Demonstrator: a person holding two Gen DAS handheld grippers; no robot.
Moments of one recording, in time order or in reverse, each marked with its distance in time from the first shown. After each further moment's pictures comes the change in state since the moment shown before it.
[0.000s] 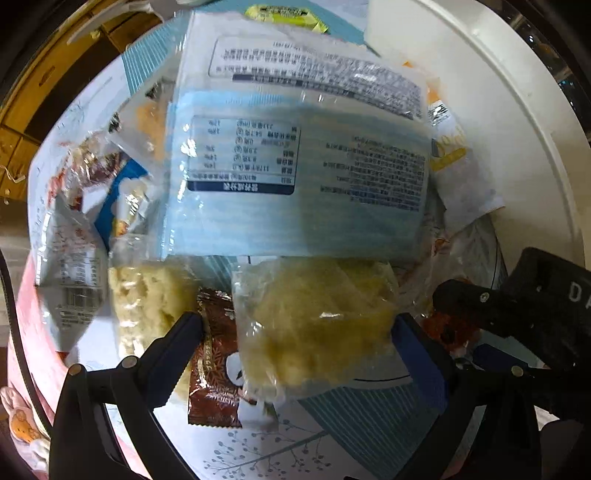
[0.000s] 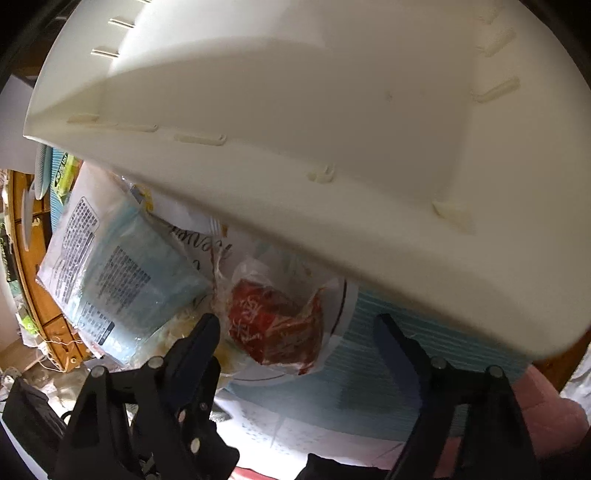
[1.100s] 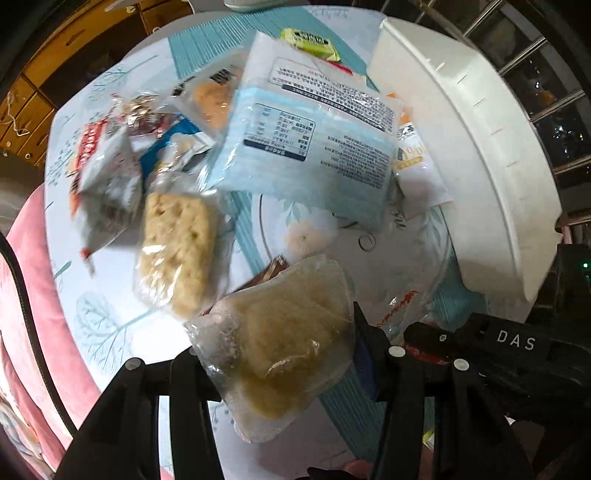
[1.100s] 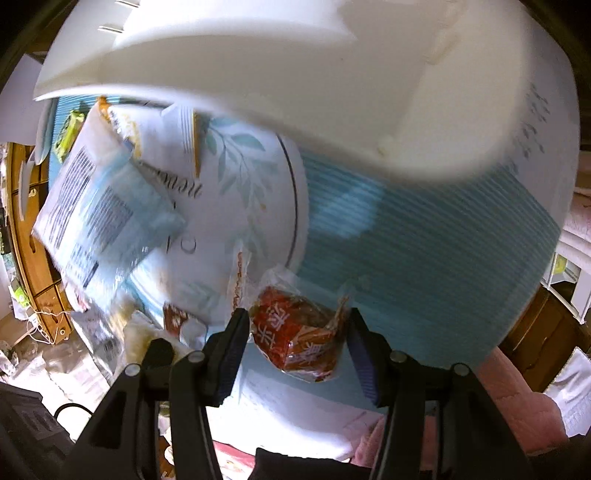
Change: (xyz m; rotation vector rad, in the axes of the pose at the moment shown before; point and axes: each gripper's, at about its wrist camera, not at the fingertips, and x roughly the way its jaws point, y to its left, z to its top) left arm -0.042 0.024 -0.062 -0.127 -0.074 -0.119; right arm -0.013 -0.007 -0.029 -0.057 0.060 -0.007
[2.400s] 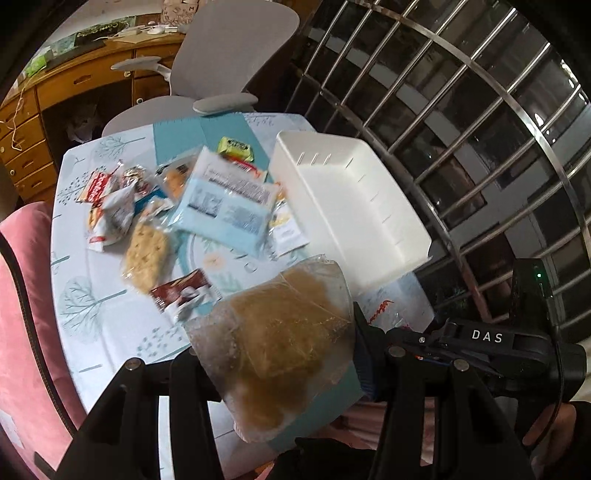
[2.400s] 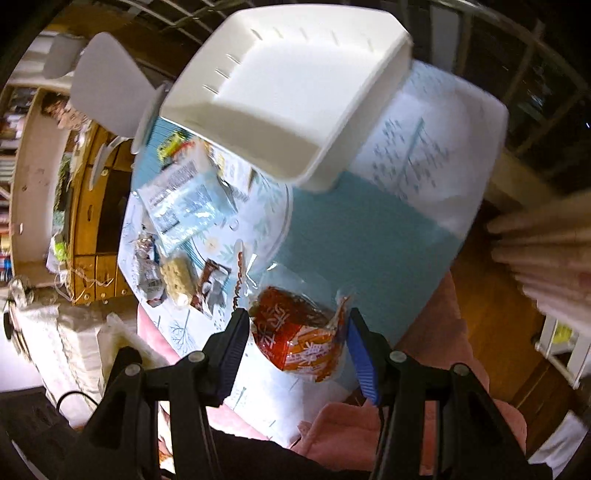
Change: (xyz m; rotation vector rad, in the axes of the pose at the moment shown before) left arm -0.160 -0.055 -0.097 -0.013 -0.391 -0.260; right arm -0.133 -0.087 -0.073 -0.245 -0.231 0.153
